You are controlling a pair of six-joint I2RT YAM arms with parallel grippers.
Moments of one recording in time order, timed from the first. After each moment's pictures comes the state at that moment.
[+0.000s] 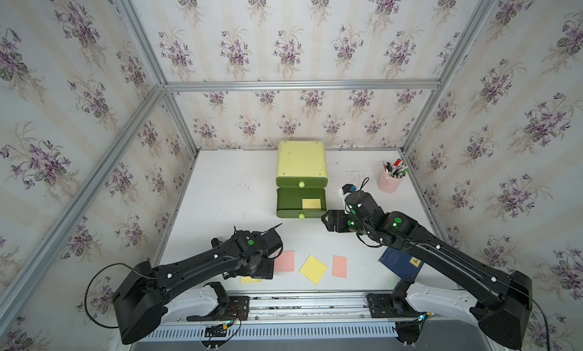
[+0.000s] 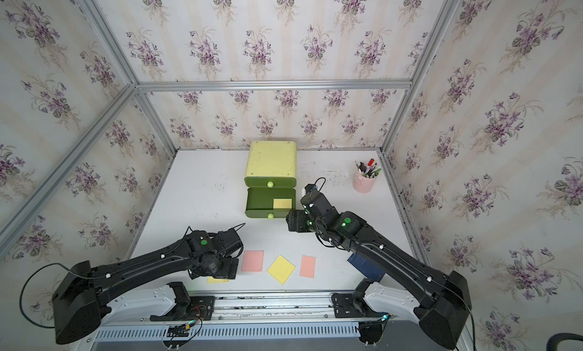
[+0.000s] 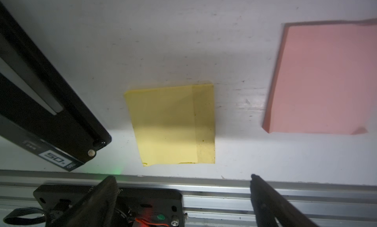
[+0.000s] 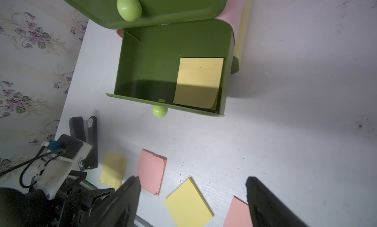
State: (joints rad) left arm -0.88 1.18 0.69 -1.11 -0.09 -0.87; right arm 0.80 1.11 0.93 -0.64 0.03 0.67
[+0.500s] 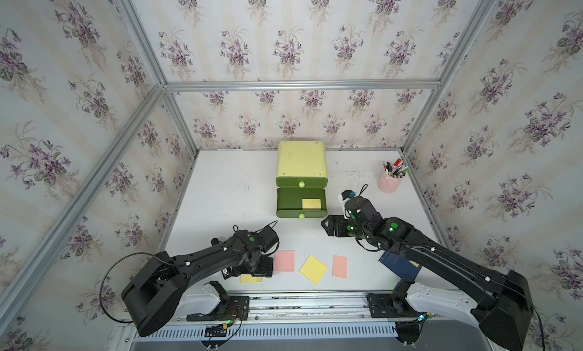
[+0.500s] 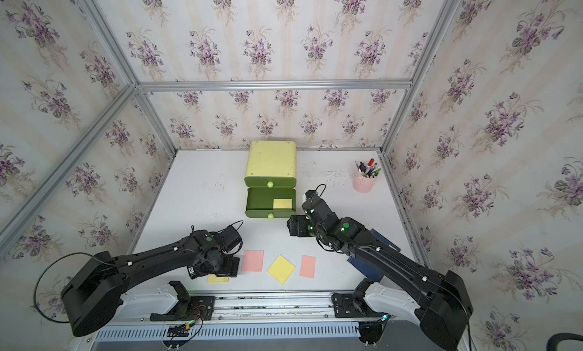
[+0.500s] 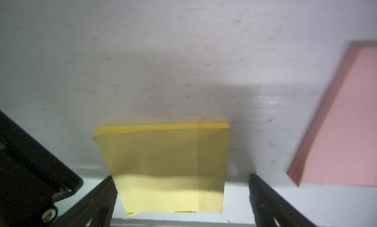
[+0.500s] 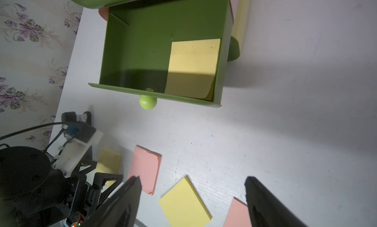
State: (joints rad) left arm -0.77 1.29 0.59 -0.92 -0.01 -0.77; right arm 0.79 1.09 0.82 -0.56 0.00 0.67
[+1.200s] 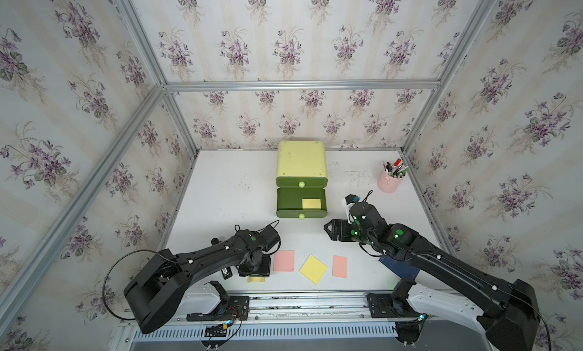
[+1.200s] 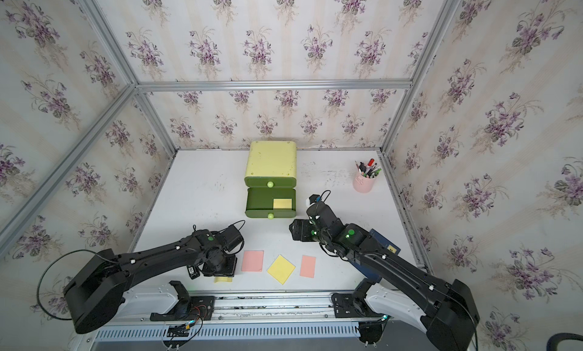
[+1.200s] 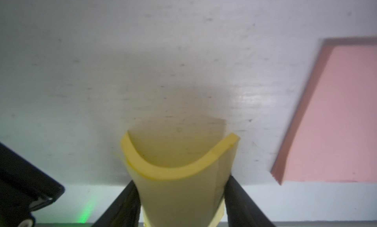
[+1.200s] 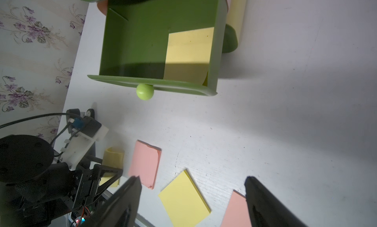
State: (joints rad) left arm -0.77 1.28 0.60 -0.90 0.02 -0.77; right arm 0.79 1.02 0.74 -0.53 -0.02 0.70
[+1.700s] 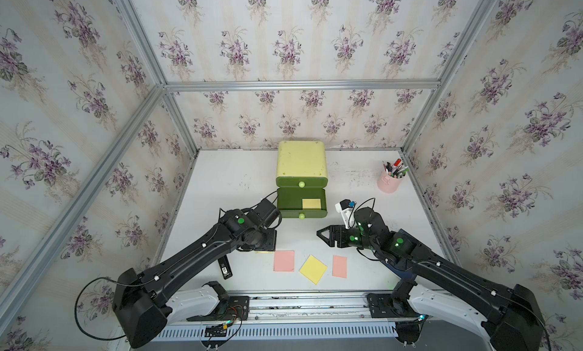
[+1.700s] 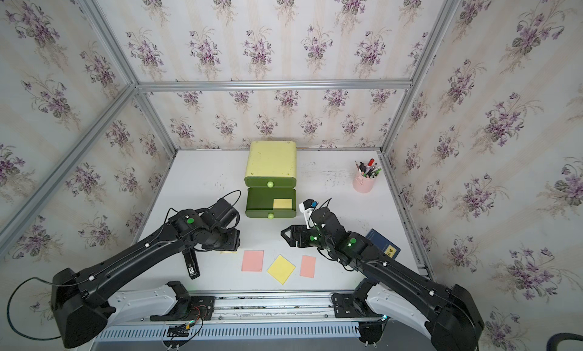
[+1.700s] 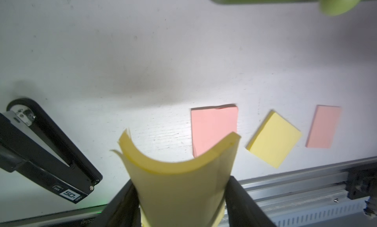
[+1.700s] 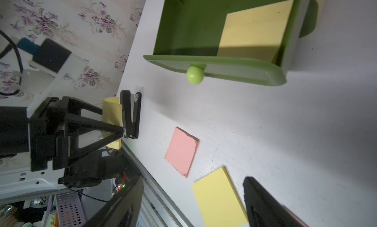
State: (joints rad) left arm -0.74 1.20 1.06 -1.13 -0.06 -0.67; right arm 0.79 0.96 0.60 -0.26 -0.27 0.71
